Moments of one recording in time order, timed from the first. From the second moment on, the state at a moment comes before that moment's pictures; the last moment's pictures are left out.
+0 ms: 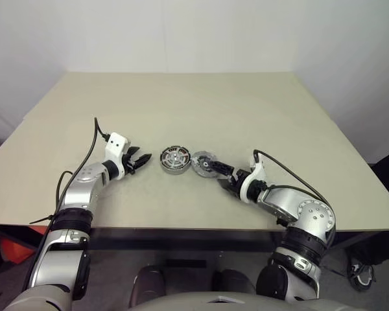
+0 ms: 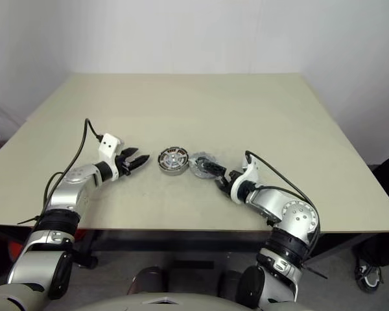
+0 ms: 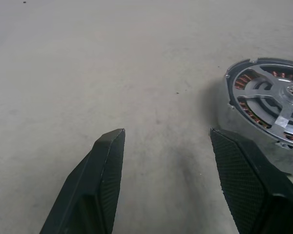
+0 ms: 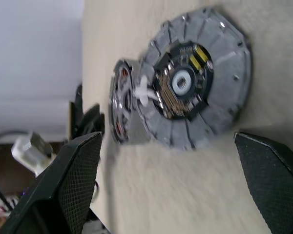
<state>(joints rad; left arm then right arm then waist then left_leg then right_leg) -0.49 0.41 0.08 0.54 -0.18 0.17 -0.74 -0.43 0.13 -0.66 0.01 1.11 1.39 -0.28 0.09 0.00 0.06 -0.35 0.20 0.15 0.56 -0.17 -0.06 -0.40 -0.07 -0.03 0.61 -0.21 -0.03</state>
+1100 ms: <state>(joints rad) -0.46 0.40 0.09 0.52 -0.18 0.17 -0.68 -0.63 0.04 -0.08 0.08 0.88 1.10 0.11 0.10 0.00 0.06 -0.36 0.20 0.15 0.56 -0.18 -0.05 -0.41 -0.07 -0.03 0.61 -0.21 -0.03</state>
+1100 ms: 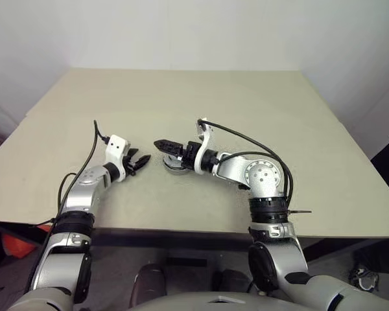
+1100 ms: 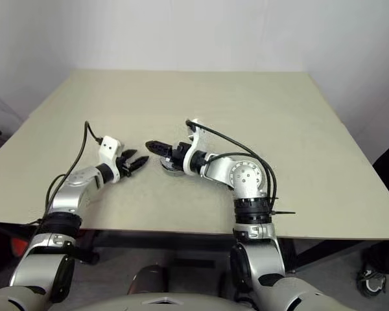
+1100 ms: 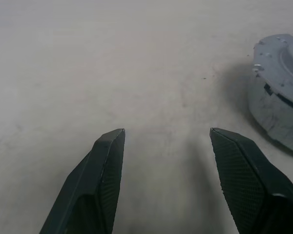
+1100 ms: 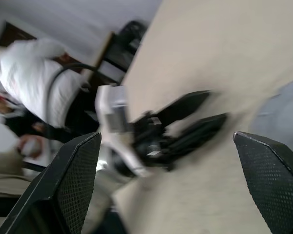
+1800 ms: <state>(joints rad) -0.43 0.39 0.09 0.50 -0.18 0.17 -0.67 -0.64 -0.07 0.35 0.43 0.14 0.29 0.46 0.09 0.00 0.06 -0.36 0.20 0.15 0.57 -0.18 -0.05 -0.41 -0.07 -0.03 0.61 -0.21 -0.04</state>
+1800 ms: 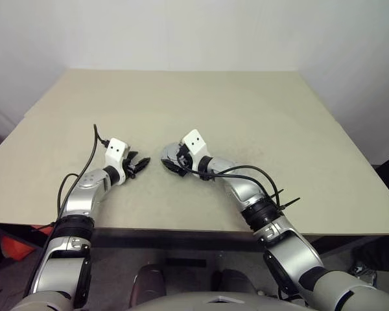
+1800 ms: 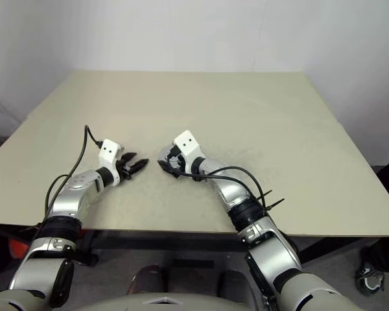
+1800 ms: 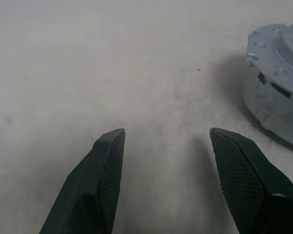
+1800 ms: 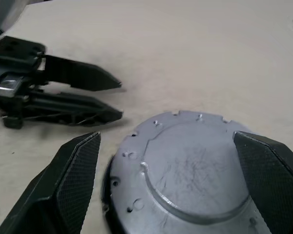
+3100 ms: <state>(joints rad) -0.42 0.39 0.08 0.50 -0.18 0.17 -0.67 -0.63 -0.07 0.23 0.43 0.09 0.35 0.58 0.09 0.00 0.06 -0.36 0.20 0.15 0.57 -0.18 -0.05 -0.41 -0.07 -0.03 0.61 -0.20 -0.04</state>
